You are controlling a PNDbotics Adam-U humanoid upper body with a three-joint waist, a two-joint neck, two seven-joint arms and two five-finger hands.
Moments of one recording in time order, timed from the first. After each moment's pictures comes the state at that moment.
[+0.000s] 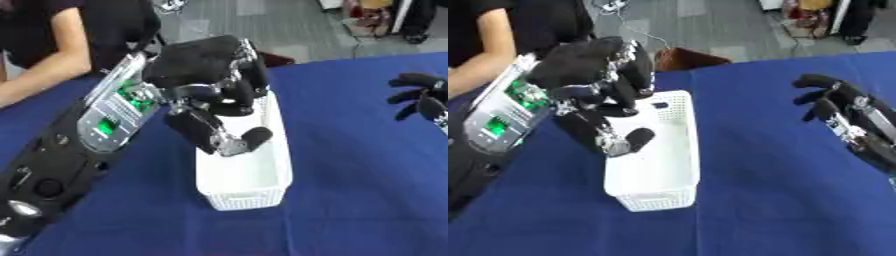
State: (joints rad) left arm -0.80 0.73 -0.28 -1.76 -0.26 -0.80 -0.31; right arm -0.74 -0.35 0.10 -1.45 0.07 -0.29 0.50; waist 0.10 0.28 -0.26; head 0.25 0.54
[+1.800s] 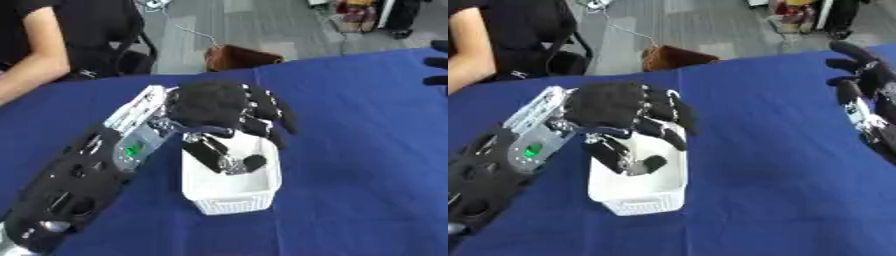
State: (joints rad) left arm -0.75 0.68 -0.30 -1.59 -0.70 -0.90 -0.18; right arm -0.77 -0.34 0.08 -1.50 0.17 -0.32 0.30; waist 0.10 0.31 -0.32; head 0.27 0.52
